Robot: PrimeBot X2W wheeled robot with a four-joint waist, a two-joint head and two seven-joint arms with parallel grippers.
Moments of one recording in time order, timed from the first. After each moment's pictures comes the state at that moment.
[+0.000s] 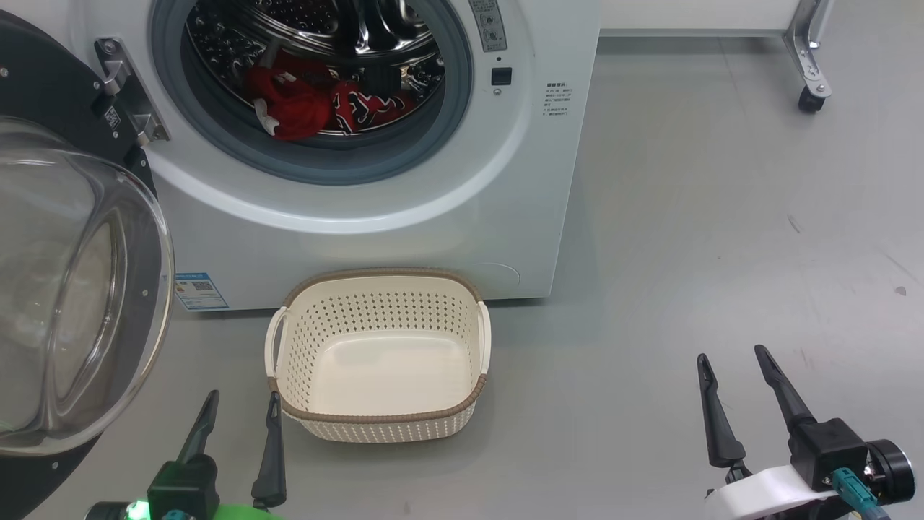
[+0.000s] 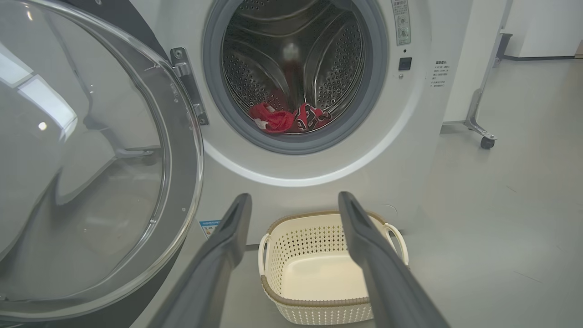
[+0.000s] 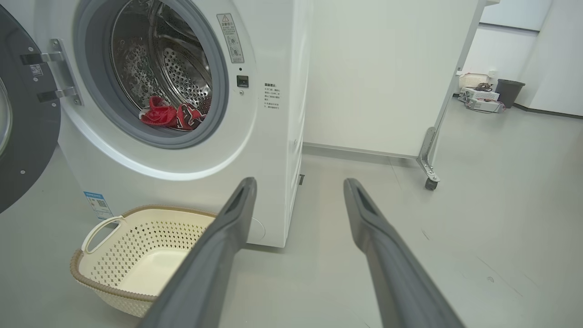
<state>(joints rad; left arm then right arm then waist) 0.13 0.06 -0.15 0.05 -0.21 0.07 -0.17 0.13 -0.07 0.10 0.06 0.12 0.01 -0.26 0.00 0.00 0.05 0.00</state>
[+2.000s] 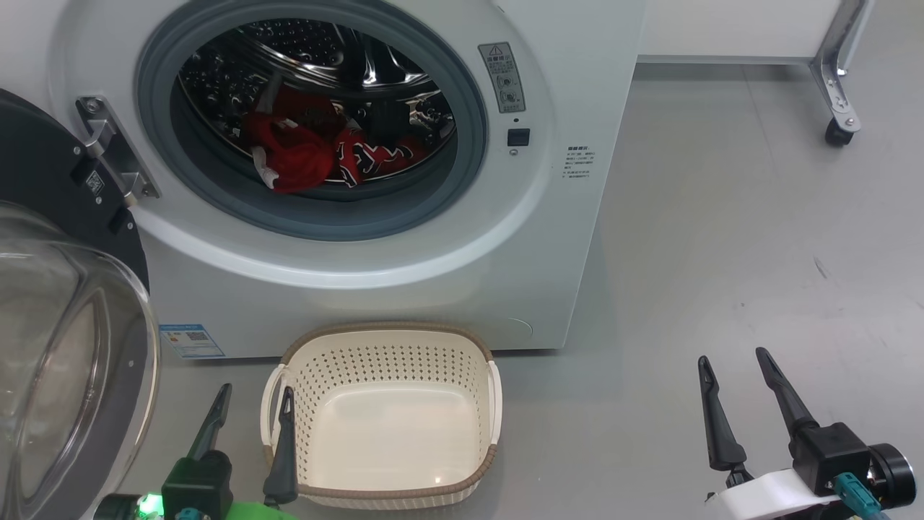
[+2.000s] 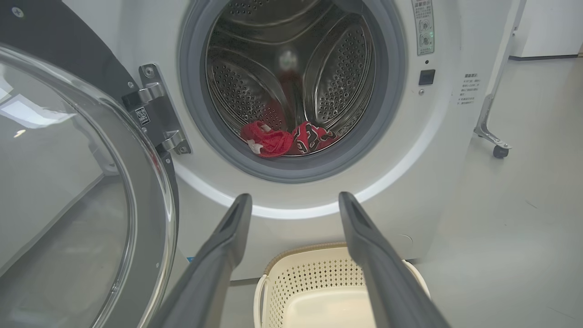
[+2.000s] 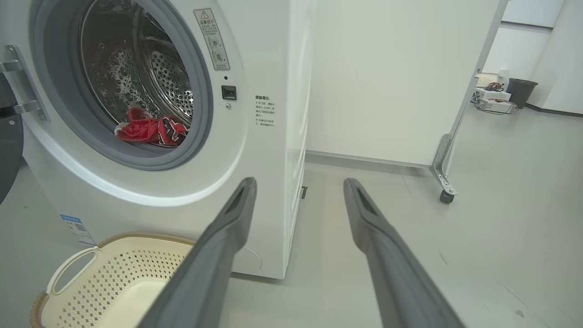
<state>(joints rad) 0.13 0.06 -0.18 0.01 -0.18 0.09 -0.16 0.15 -0.06 0.10 0.04 0.13 0.01 -0.26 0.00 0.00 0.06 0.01</state>
